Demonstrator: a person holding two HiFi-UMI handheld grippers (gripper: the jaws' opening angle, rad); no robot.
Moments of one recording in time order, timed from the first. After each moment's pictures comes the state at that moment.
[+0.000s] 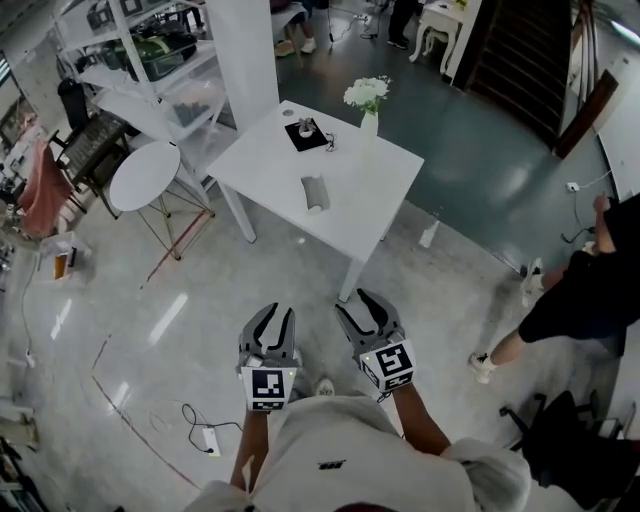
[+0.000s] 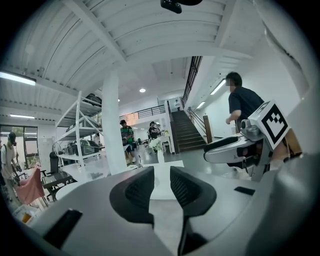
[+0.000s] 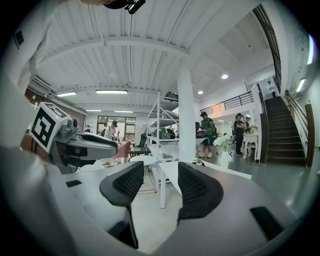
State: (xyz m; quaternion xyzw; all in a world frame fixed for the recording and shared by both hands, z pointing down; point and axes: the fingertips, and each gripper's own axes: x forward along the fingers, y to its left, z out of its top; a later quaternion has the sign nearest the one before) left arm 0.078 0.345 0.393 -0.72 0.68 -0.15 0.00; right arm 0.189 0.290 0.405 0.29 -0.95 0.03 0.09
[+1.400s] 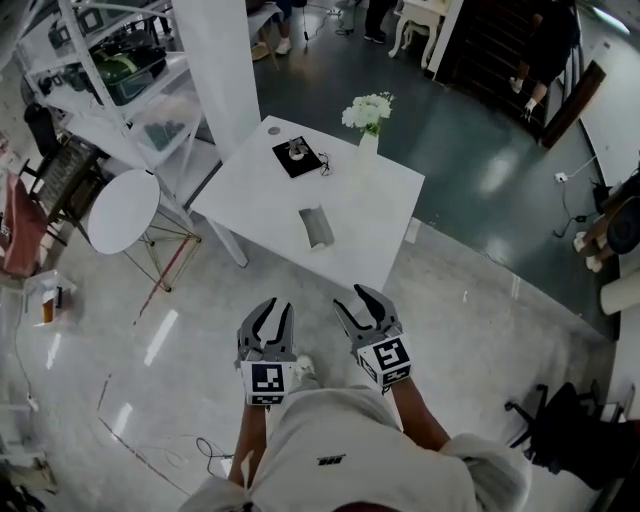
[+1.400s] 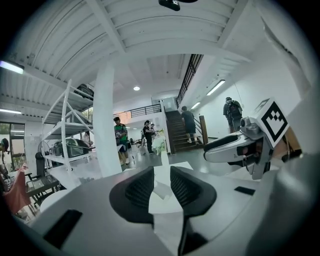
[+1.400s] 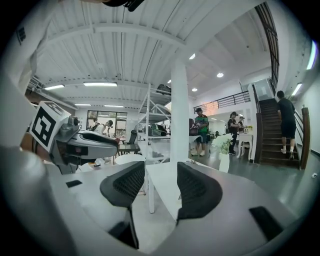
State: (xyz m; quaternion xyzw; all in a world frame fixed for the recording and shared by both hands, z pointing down) left arm -0.035 0.185 0.394 -0.76 0.64 -0.15 0.00; right arm 0.080 0.143 0.405 0.34 -0.93 0.03 0.12
